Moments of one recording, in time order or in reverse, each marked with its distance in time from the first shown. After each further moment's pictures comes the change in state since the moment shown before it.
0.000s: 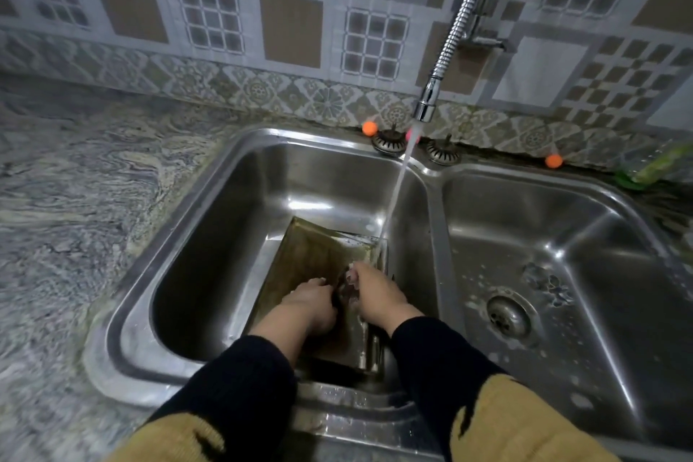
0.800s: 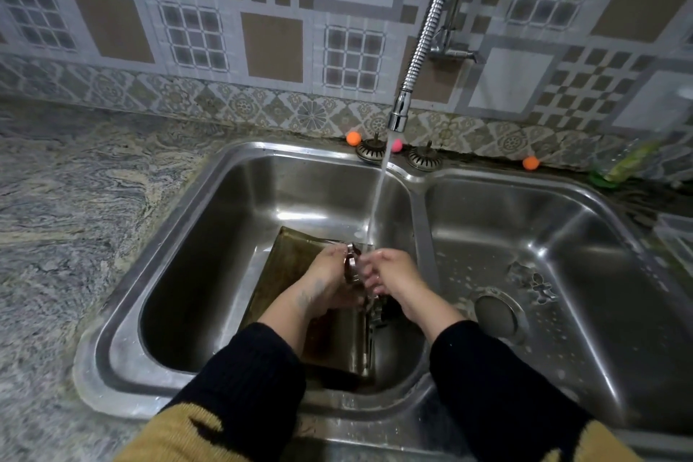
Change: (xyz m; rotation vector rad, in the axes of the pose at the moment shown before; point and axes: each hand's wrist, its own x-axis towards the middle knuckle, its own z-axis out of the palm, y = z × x) left_hand -0.001 0.054 -0.034 -1.454 -0.007 -0.065; right_hand -0.016 0.010 -0.049 0.960 0.151 0.252
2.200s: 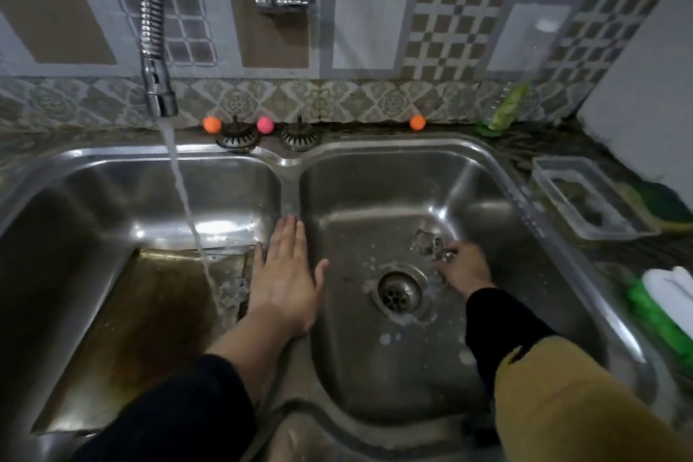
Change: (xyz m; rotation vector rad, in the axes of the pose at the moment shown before) left_hand 0.017 -0.023 0.129 1.530 0.274 0.597; right_hand 0.045 0.137 -0.277 -0.489 0.554 0.138
